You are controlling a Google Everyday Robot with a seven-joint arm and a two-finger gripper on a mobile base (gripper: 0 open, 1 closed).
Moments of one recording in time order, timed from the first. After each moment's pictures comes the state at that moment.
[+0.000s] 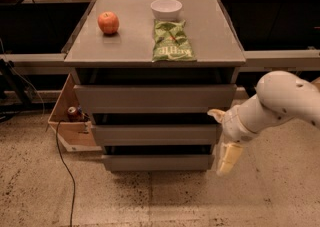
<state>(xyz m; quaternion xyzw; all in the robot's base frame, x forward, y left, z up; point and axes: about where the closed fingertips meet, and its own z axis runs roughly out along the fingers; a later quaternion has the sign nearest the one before) 0.500 -0.168 0.684 -0.69 0.69 0.11 0.21</state>
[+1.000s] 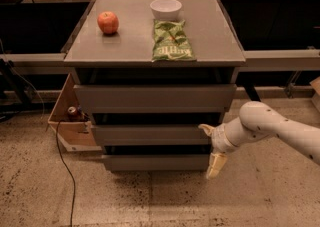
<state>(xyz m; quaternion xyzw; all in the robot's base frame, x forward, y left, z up) 0.560 -0.165 0.539 -0.69 0.66 0.14 0.25</state>
